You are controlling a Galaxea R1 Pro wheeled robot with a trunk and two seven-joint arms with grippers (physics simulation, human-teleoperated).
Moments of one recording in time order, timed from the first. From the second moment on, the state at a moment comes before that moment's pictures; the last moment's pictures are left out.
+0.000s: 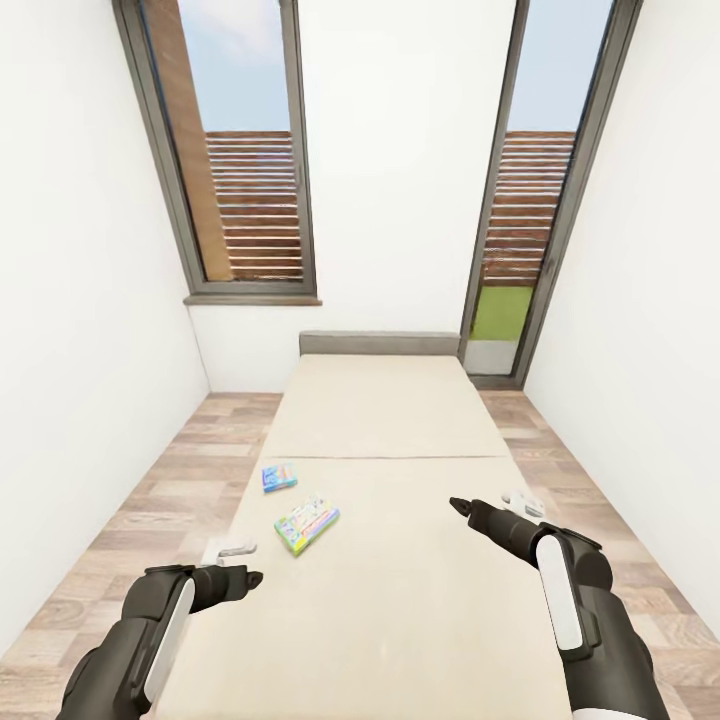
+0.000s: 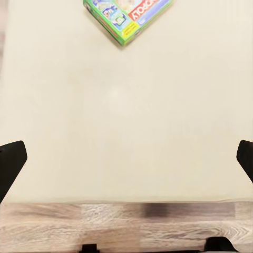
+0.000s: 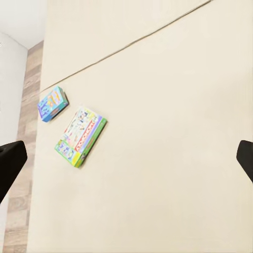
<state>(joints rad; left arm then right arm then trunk) -0.33 0.02 0.08 -1.28 0.02 0.92 -0.14 -0.41 0.10 -0.27 -1.42 -0.28 0.88 0.11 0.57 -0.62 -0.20</state>
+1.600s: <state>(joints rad) -0.33 0.02 0.08 -1.28 0.02 0.92 -0.14 -0.41 0.10 -0.28 -1.42 -0.28 0.88 0.11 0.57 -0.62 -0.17</state>
